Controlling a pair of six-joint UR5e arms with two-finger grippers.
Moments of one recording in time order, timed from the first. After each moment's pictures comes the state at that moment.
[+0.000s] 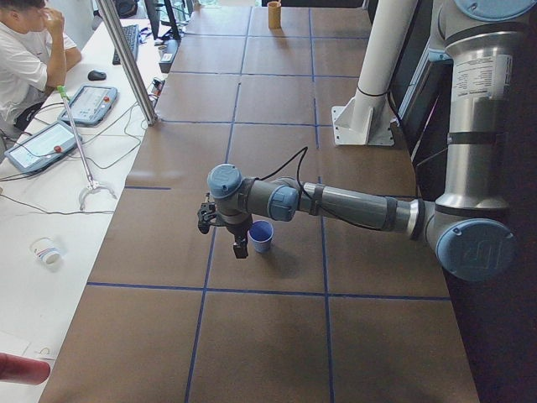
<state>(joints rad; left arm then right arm) -1.30 -1.51 -1.75 -1.67 -2.38 -0.32 1.64 -1.78 1.88 -1.75 2.42 -0.11</state>
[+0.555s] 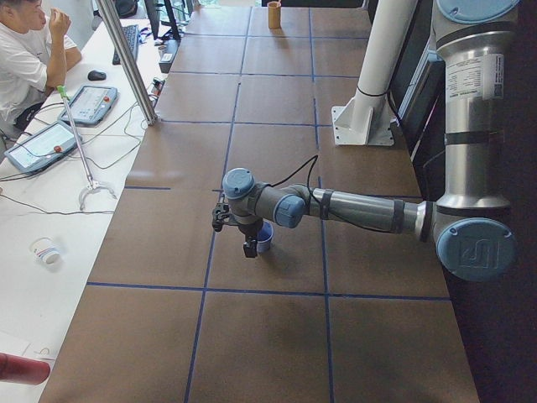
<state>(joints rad) -1.19 -1.47 -1.74 -1.78 -2.34 -0.38 1.64 -1.78 1.87 -1.75 2.46 -0.11</state>
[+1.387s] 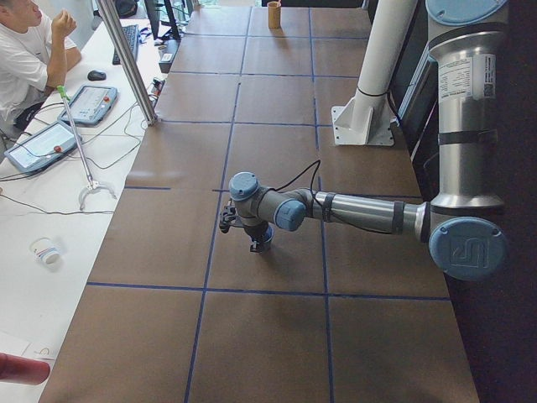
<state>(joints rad) -1.12 -1.47 -1.71 -1.81 -2.30 -0.41 1.64 -1.78 1.86 -1.75 2.49 -0.11</state>
